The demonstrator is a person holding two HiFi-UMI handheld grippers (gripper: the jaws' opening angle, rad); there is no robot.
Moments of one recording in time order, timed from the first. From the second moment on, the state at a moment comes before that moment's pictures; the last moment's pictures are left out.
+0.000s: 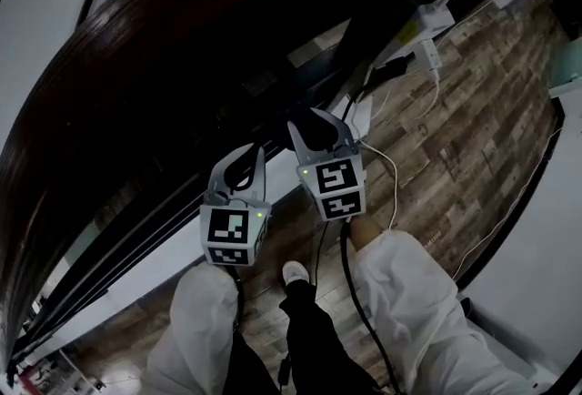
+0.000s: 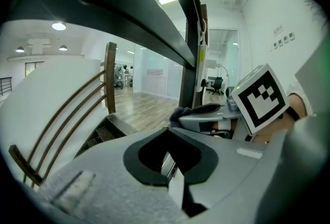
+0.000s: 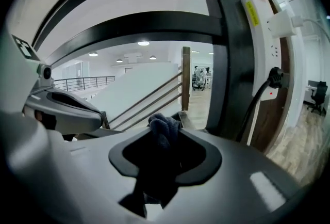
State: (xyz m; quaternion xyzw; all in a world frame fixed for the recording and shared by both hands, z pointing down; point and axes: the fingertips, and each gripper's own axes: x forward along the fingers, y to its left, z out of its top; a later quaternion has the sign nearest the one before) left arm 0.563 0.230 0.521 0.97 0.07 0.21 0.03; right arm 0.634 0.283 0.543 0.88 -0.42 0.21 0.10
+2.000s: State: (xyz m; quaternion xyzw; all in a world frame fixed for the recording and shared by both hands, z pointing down) left arm -0.010 -0.104 0.500 0.93 -0.29 0.20 0.10; right arm 0.138 -0.045 0.512 0.74 -0.62 0.18 0.16
